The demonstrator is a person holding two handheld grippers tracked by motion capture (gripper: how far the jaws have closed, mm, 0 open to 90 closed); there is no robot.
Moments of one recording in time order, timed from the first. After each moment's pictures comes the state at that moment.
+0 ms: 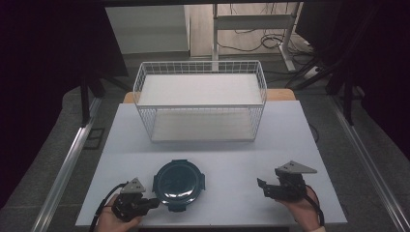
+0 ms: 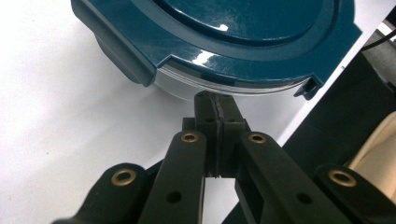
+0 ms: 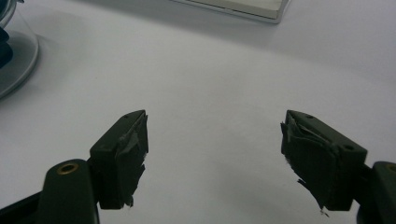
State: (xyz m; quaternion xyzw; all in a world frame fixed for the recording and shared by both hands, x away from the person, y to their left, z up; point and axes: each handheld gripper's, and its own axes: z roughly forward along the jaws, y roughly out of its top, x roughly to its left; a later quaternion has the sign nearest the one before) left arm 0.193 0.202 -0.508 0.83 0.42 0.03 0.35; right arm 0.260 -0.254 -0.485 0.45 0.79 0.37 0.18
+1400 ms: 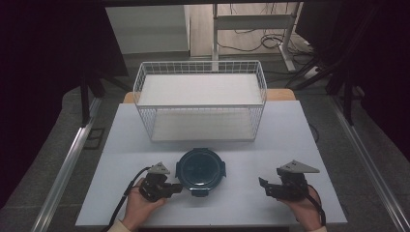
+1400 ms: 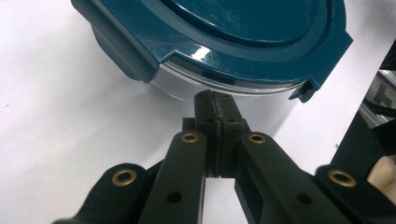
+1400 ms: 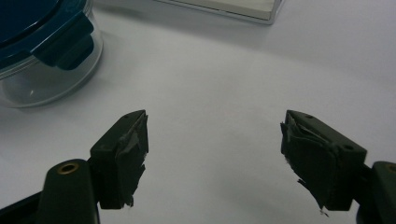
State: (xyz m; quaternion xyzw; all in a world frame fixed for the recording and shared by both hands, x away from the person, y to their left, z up) left arm 0.247 0.151 -0.510 0.82 0.42 -0.01 0.38; right arm 0.260 -0.259 -0.484 0.46 0.79 0.37 0.18
